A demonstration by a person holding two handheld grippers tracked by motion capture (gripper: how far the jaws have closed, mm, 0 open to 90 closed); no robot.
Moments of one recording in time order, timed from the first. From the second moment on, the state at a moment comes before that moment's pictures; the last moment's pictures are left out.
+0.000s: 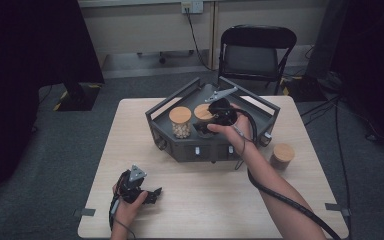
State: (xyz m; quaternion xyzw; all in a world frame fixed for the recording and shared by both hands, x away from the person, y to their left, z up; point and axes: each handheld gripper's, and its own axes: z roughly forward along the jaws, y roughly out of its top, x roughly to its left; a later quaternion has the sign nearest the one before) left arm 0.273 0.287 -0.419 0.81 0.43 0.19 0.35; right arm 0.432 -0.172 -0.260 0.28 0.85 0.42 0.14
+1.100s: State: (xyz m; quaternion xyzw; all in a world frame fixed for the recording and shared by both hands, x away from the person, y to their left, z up) left arm 0.273 0.287 -0.419 0.81 0.43 0.19 0.35; right arm 0.439 -0.178 -0.277 0.31 0.84 0.42 0.13
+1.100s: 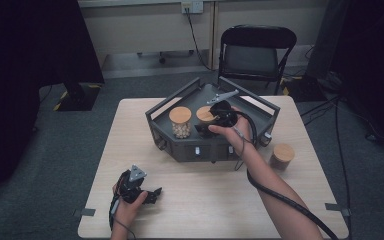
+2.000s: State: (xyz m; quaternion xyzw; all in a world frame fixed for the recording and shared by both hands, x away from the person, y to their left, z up) left arm 0.273 0.287 -0.419 0.81 0.43 0.19 0.35; right arm 0.442 -0.173 -0.275 0.32 0.85 0.40 0.13
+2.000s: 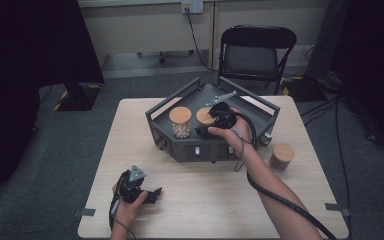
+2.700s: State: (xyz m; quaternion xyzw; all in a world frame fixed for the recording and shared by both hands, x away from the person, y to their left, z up) left arm 0.273 0.287 -0.419 0.81 0.43 0.19 0.35; right arm 0.429 -0.195 -0.265 0.34 0.83 0.42 0.12
